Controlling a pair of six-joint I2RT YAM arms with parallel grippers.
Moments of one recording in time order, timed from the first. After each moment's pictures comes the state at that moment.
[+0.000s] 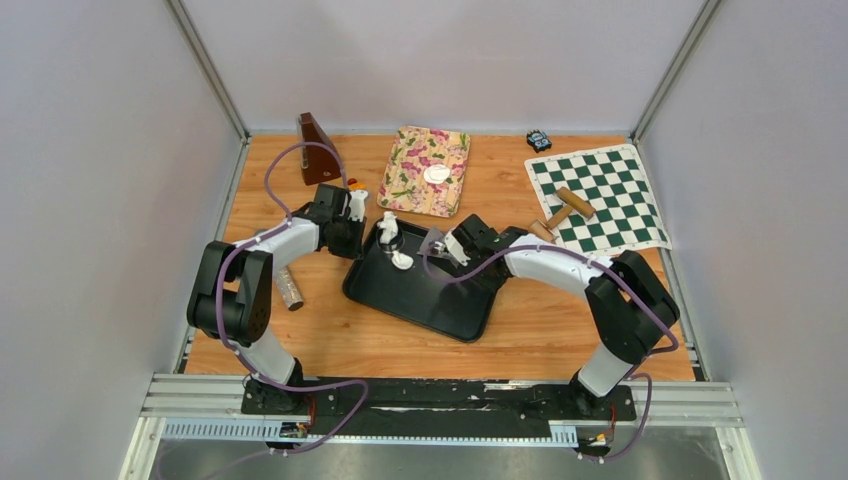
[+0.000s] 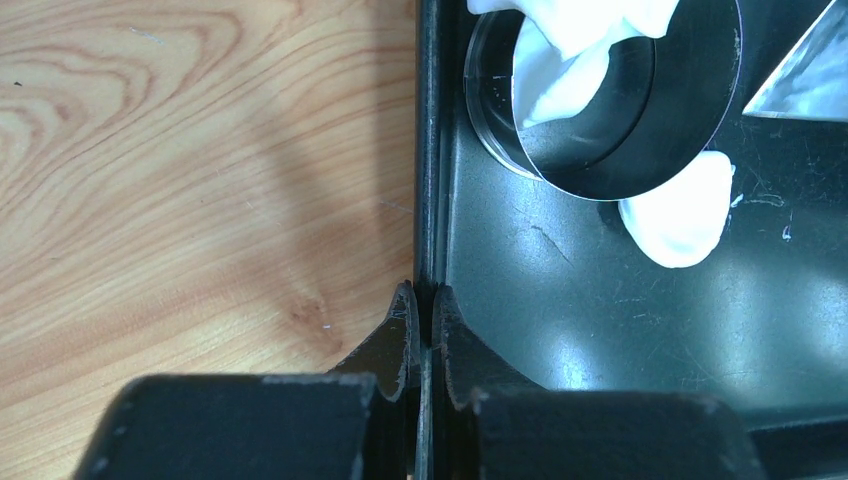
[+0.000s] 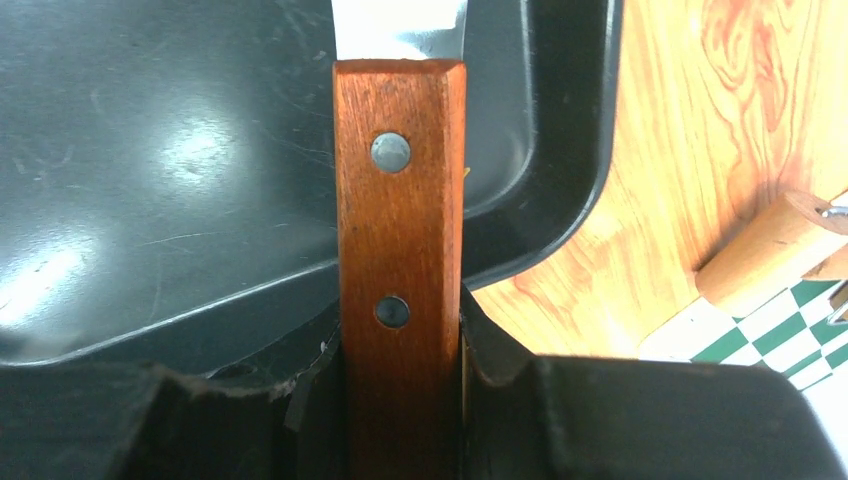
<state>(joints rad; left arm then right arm) -0.26 1.65 0.95 -0.33 0.21 -0.01 0.73 1.66 1.04 -0.65 0.21 -0.31</state>
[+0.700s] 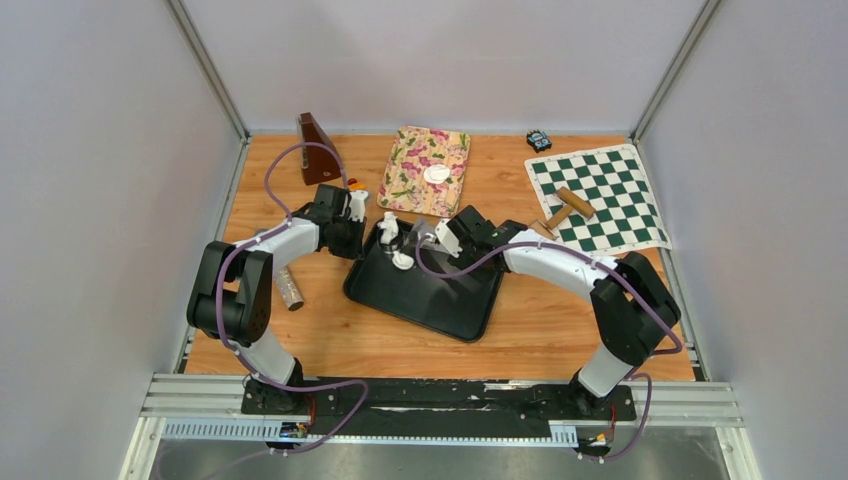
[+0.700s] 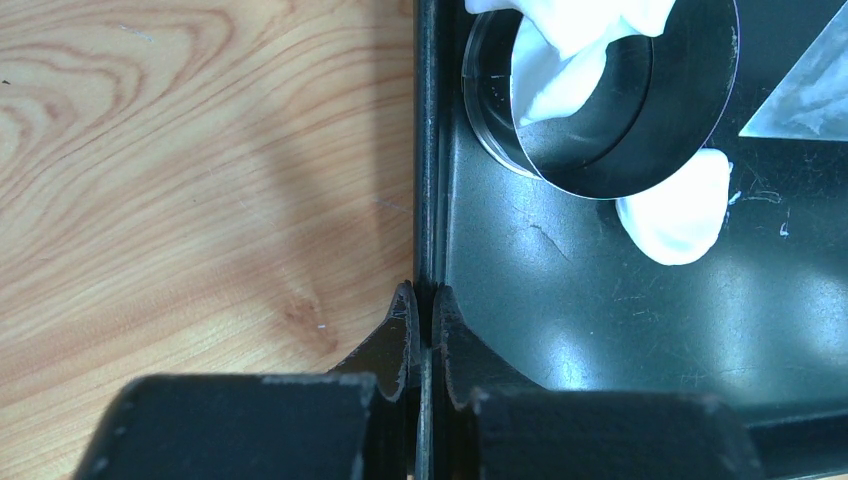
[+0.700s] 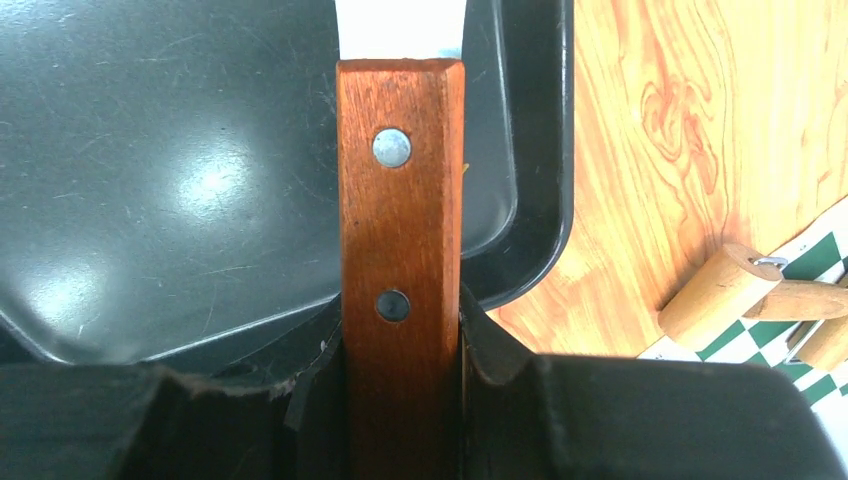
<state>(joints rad) -0.26 1.65 0.94 -0.33 0.22 -0.02 0.75 1.65 1.11 -0.64 0.17 -0.33</state>
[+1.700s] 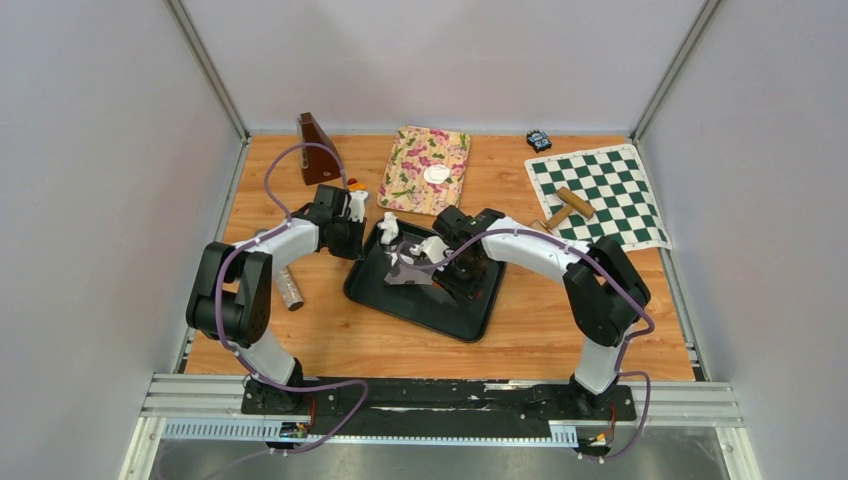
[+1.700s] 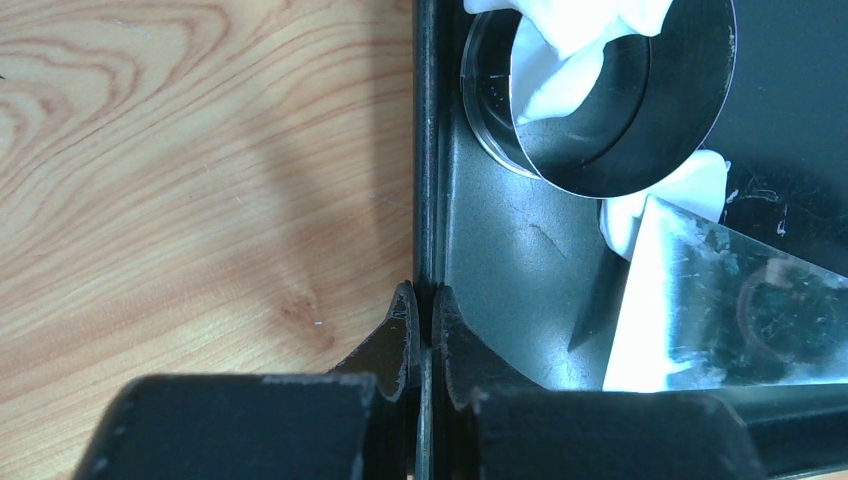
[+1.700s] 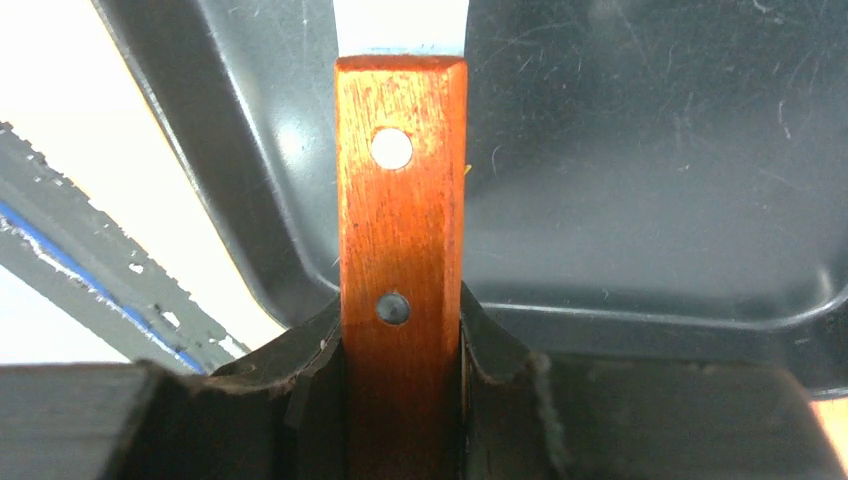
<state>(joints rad) -0.26 1.64 0.94 -0.33 0.22 -0.02 0.77 1.82 1.28 -0.91 -0.24 -0.28</state>
